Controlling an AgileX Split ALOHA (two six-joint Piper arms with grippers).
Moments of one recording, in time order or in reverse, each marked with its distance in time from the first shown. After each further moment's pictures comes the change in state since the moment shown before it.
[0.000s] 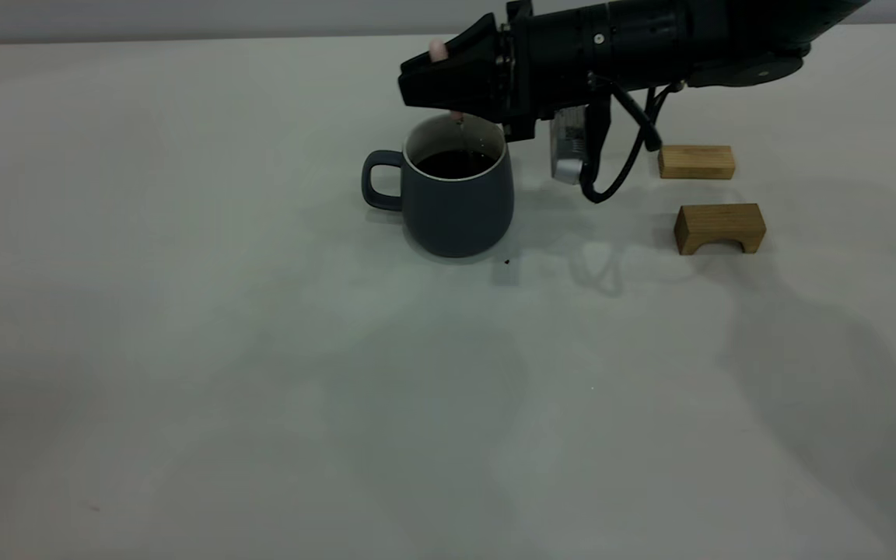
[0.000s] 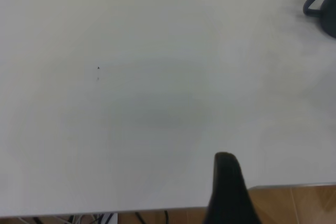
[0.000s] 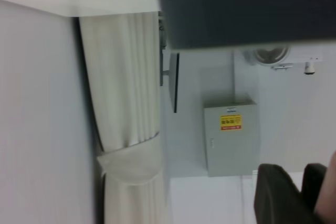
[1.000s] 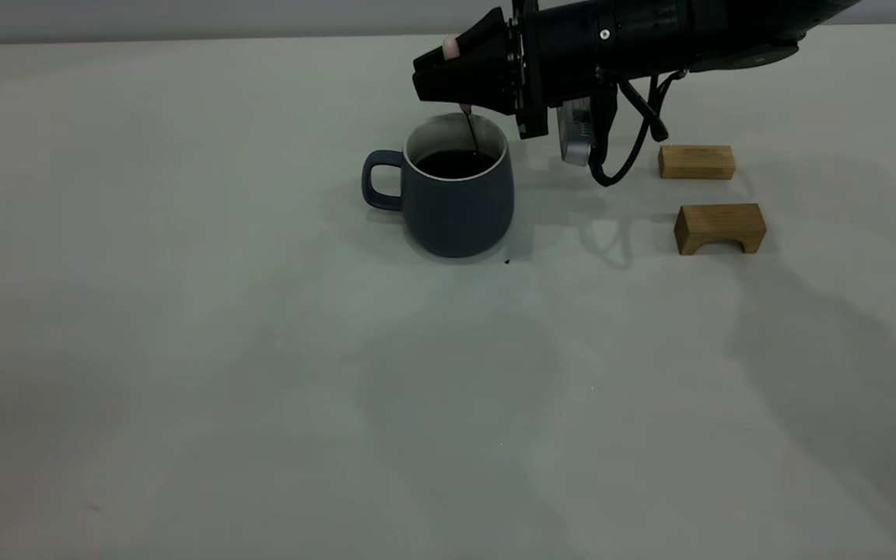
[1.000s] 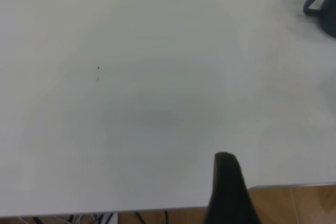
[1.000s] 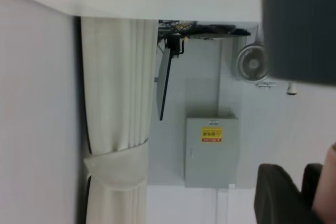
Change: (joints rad) left arm 0.000 0.000 0.000 0.000 0.000 0.000; right arm -0.042 0.082 -0.171 -0.101 0.005 0.002
